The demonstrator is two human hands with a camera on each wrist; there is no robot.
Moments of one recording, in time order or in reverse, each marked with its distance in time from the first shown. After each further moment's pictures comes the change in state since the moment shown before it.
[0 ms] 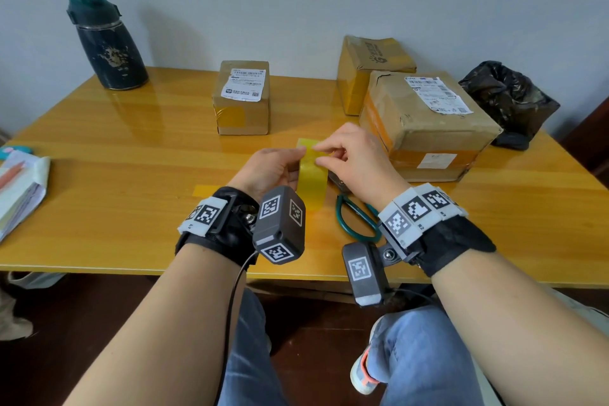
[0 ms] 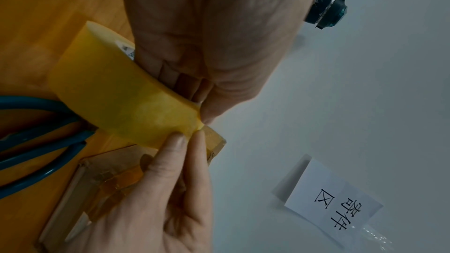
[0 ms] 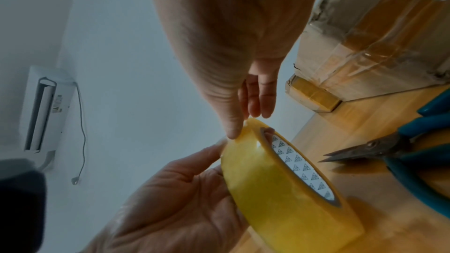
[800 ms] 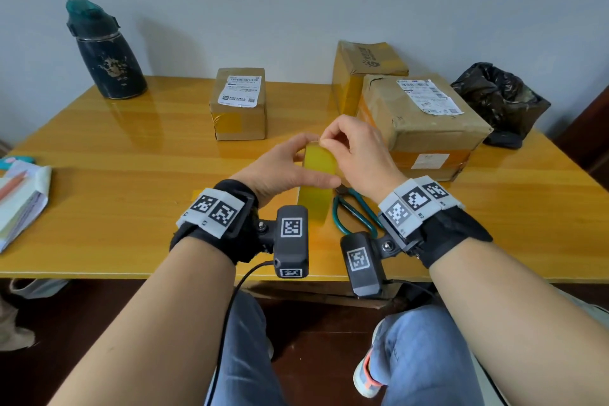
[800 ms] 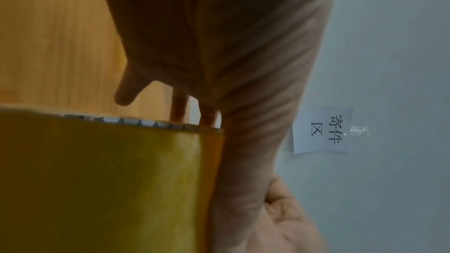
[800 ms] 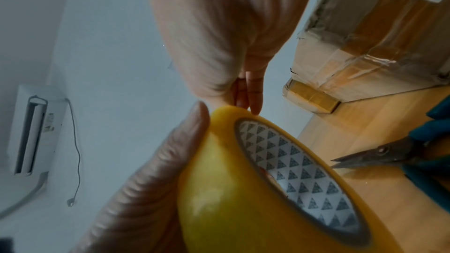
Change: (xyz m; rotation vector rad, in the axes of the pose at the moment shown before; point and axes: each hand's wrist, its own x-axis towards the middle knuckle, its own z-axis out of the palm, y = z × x) left_hand -0.014 0.012 0.018 0.795 -0.157 0.173; right_hand 0.002 0.000 -0.010 -0.018 0.114 -0.036
